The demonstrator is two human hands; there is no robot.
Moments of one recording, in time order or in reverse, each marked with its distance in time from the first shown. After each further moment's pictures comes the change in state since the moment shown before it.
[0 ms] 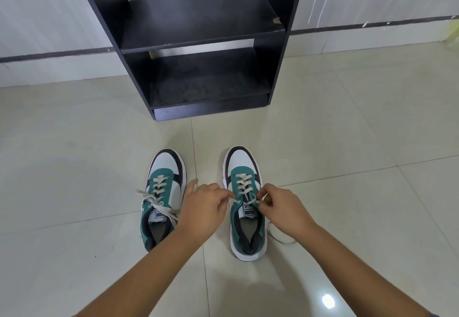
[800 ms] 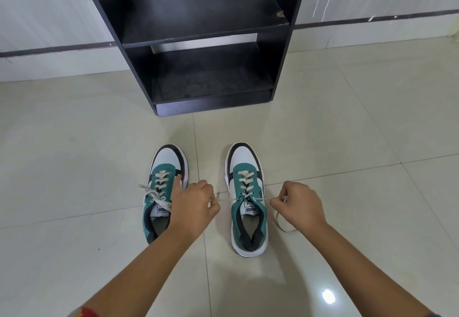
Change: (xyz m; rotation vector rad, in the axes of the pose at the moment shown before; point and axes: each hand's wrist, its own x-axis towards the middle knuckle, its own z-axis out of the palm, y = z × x) left_hand -0.006 -0.026 0.012 0.181 0.039 -0.104; right_hand 0.001 0.022 -0.004 -0.154 0.206 0.174
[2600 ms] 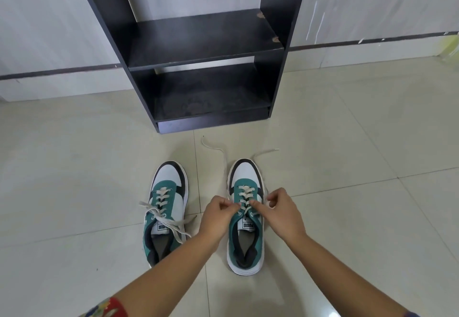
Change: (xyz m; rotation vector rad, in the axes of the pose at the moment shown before) left_hand 0.017 0.055 -0.006 -1.124 -0.258 -0.620; right_hand 0.002 -0.029 0.013 0.474 -0.072 0.183
